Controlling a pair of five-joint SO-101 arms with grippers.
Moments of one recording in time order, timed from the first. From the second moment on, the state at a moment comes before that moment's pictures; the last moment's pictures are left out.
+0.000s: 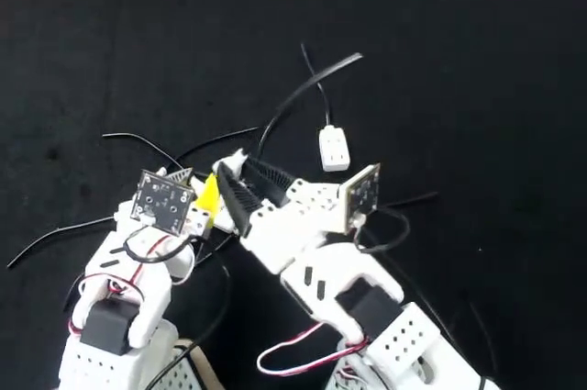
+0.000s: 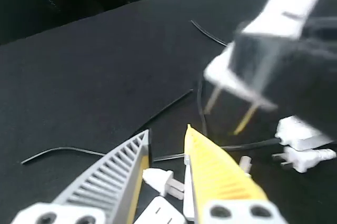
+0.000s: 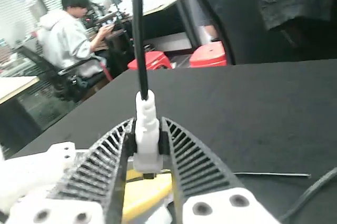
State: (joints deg) left arm 12.1 -103.9 84.1 50.8 -8.9; right arm -41.8 -83.3 90.9 1.8 -23.5
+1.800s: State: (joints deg) left arm -26.0 -103.9 88.2 68.3 -27.2; right arm -44.7 -29.8 58.2 30.8 -13.9
